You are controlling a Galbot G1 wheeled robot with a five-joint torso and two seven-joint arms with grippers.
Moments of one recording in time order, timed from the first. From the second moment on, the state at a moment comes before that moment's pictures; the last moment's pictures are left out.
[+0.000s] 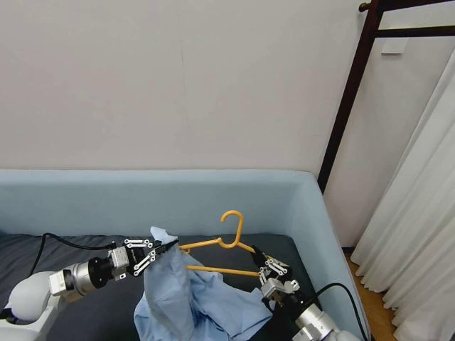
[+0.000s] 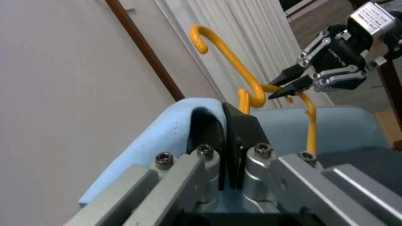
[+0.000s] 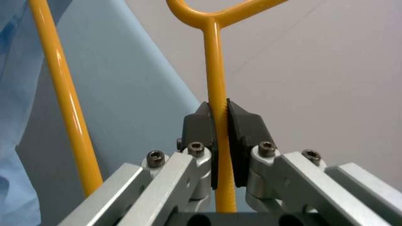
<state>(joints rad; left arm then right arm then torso) 1.14 -0.90 -0.62 -1.75 -0.49 -0.46 1.03 -1.18 0.93 -0.02 1.94 -0.46 0.17 0.18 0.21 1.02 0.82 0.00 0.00</state>
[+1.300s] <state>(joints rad) 1.22 -0.99 -0.57 -1.87 -0.32 -0.53 1.13 -1.09 0.98 -0.04 1.93 -0.46 0.07 0.24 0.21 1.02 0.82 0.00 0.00</state>
